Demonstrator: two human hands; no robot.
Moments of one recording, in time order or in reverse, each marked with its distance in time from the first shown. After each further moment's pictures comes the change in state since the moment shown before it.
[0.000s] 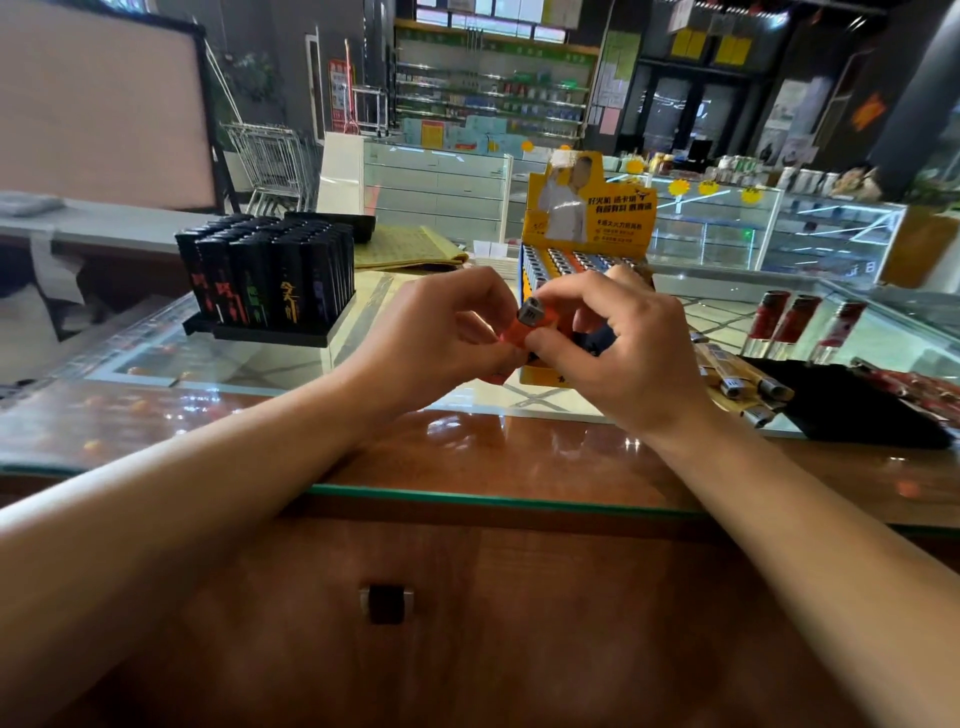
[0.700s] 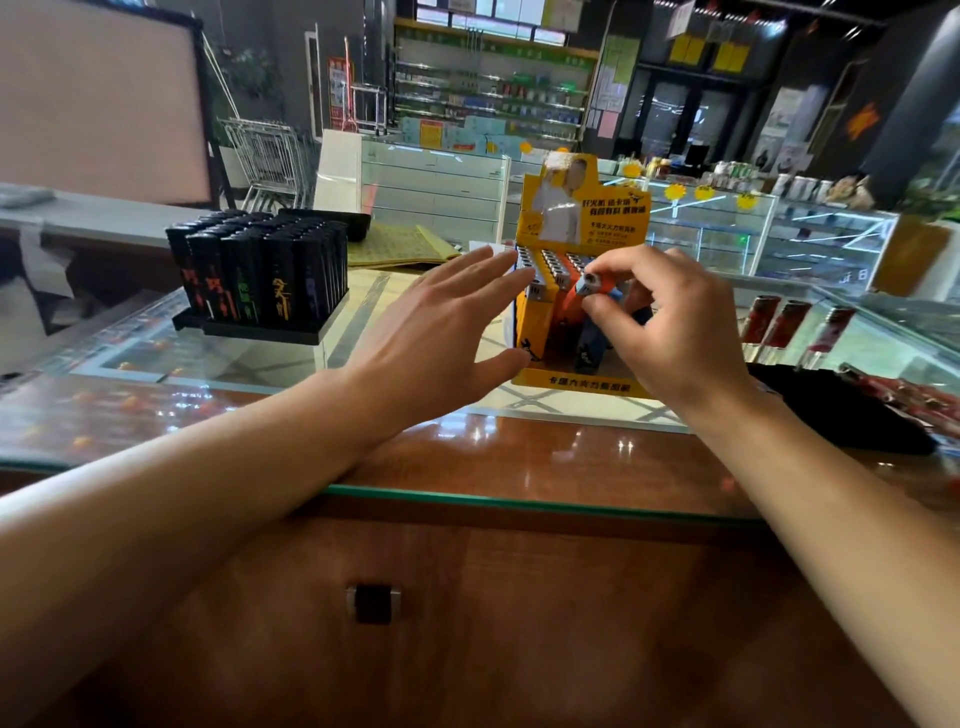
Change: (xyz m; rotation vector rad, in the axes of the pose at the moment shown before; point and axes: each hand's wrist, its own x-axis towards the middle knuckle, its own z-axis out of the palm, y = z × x) left_hand 0.008 -0.010 0.010 0.745 -0.002 0.231; right_hand 0.009 0.031 -0.025 -0.169 0.037 0.028
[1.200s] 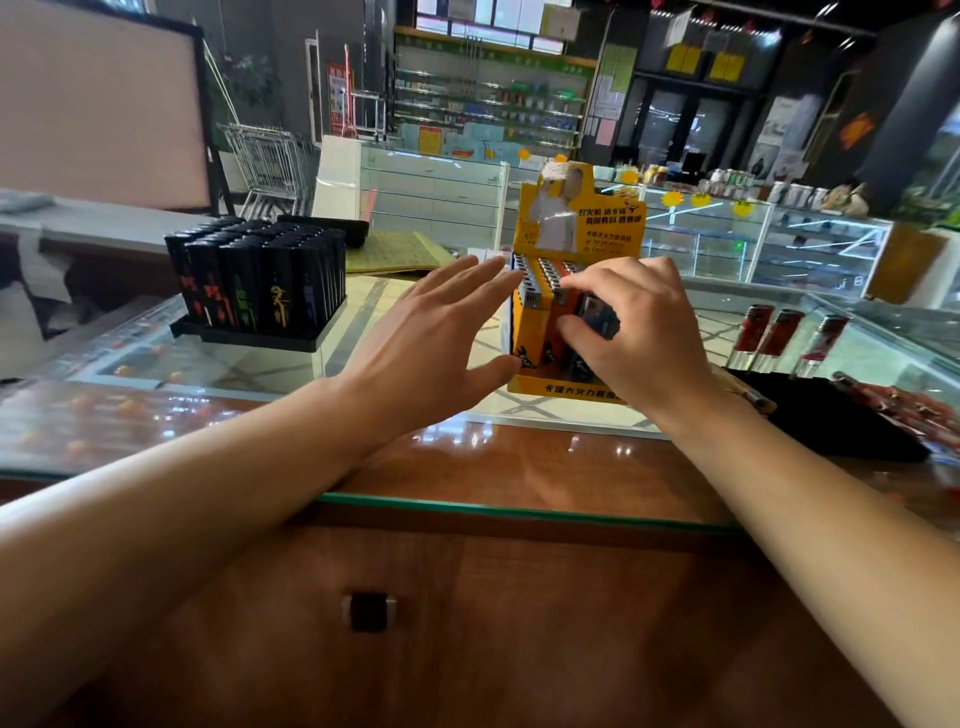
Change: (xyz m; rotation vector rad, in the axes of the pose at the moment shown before) left_hand -0.002 -0.005 0.000 0.014 -0.017 -0.036; right_hand 0.004 0.011 0.021 -0.162 -0.085 -0.003
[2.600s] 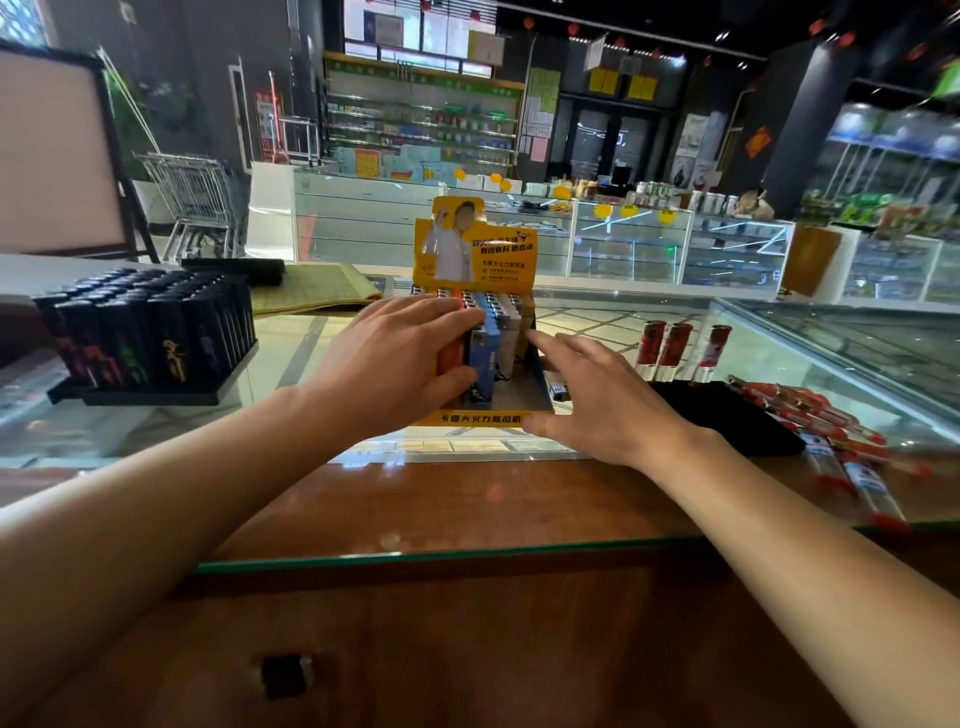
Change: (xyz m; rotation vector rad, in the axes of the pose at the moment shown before) left_hand 0.046 0.020 0.010 0.071 -0.102 0.063; right_hand -0.025 0.027 -0.048 -0.049 -0.634 0.312
